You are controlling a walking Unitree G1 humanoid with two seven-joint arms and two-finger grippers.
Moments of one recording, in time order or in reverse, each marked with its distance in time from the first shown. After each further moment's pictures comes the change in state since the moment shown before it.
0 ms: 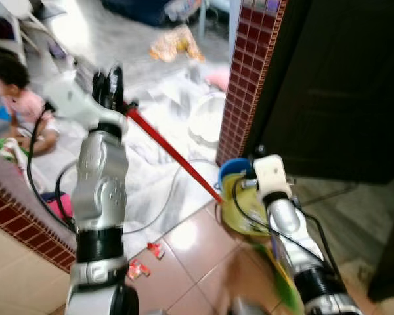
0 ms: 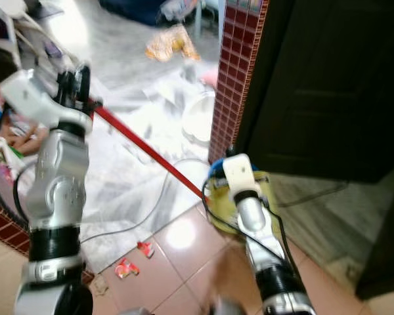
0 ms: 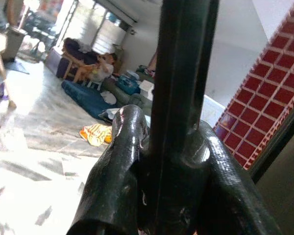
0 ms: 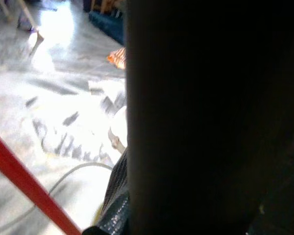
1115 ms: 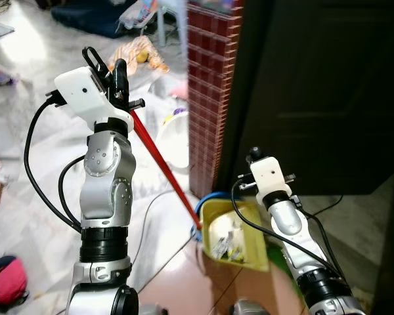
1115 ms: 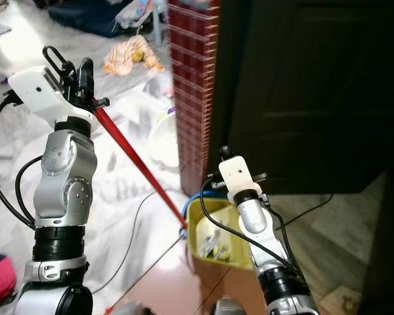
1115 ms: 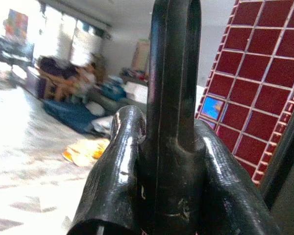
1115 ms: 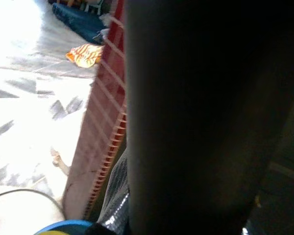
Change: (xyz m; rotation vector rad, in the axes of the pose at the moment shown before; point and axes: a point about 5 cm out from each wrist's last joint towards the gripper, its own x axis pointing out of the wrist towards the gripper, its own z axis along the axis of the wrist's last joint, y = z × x) left arm 0.000 -0.005 0.001 0.216 -0.059 0.051; right arm -0.005 0.002 0.000 -0.076 -0.023 0.048
